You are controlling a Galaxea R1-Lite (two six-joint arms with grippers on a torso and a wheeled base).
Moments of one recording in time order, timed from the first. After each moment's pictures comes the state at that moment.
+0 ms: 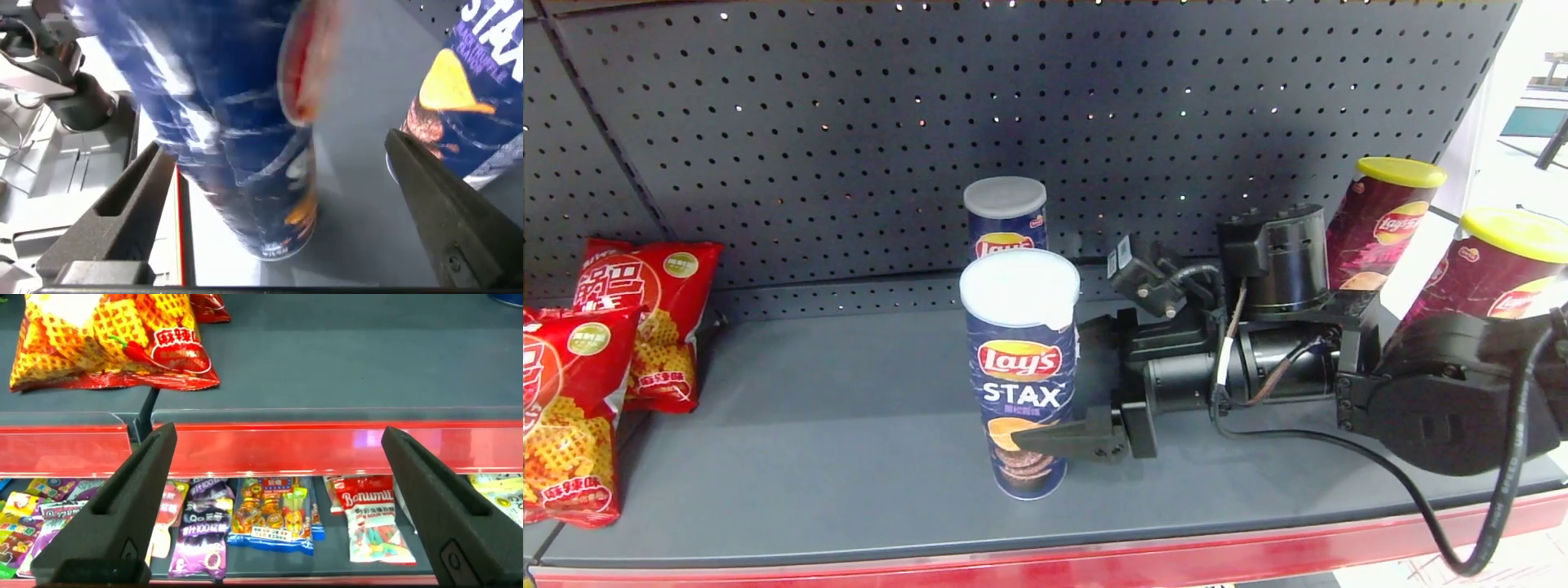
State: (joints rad) left arm 0.04 0.07 0.00 0.01 0.02 0.00; right arm 0.71 1.82 -1.06 -0.39 0.67 -0.27
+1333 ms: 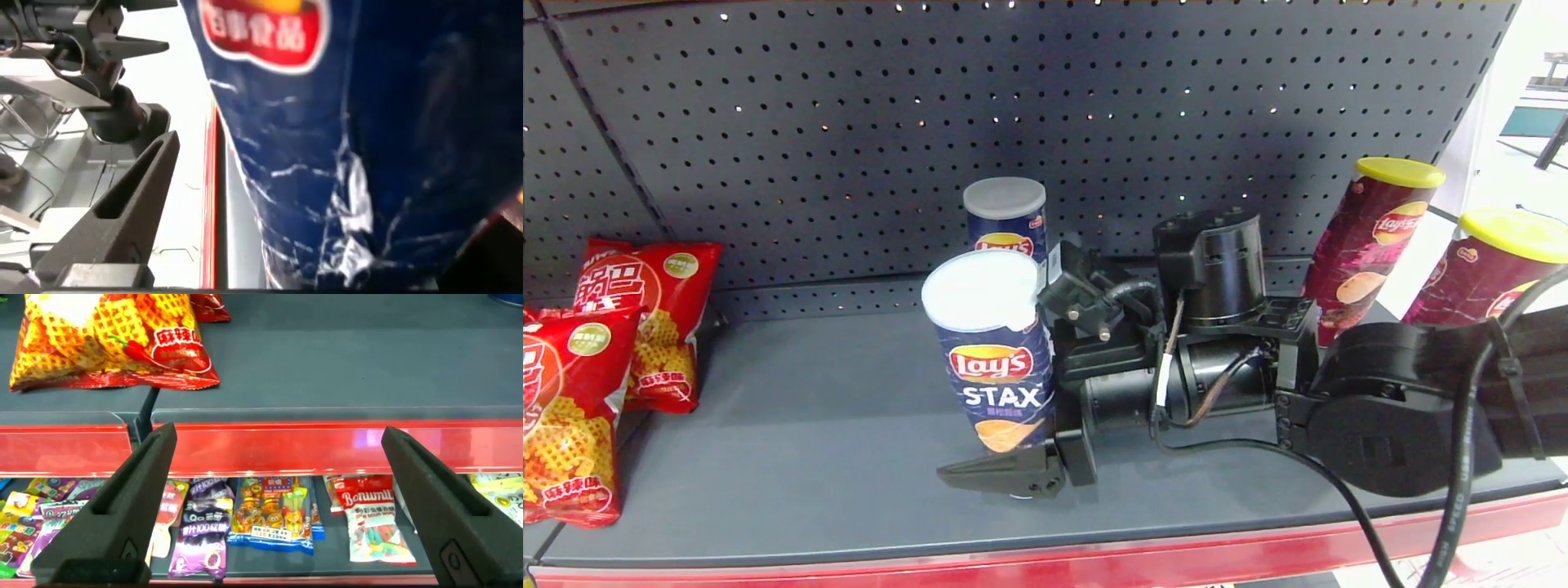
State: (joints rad) left arm 0.04 0.07 0.00 0.01 0.02 0.00; right arm 0.83 1.90 -1.16 -0.40 0.68 -0.27
